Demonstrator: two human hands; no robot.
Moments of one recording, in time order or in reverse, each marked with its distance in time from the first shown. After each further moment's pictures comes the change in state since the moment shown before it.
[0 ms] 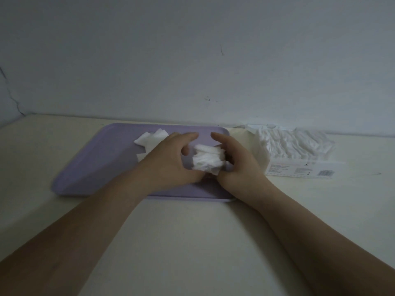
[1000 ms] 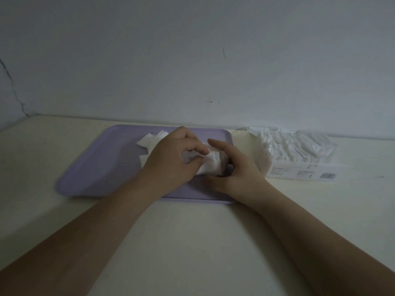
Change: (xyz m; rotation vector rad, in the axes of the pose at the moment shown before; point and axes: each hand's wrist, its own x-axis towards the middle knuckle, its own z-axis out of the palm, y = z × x) left_hand -0.003 0.012 0.005 -0.092 0.263 0.144; right_hand -0.001 0.005 0.001 0.088 -0.093 0.050
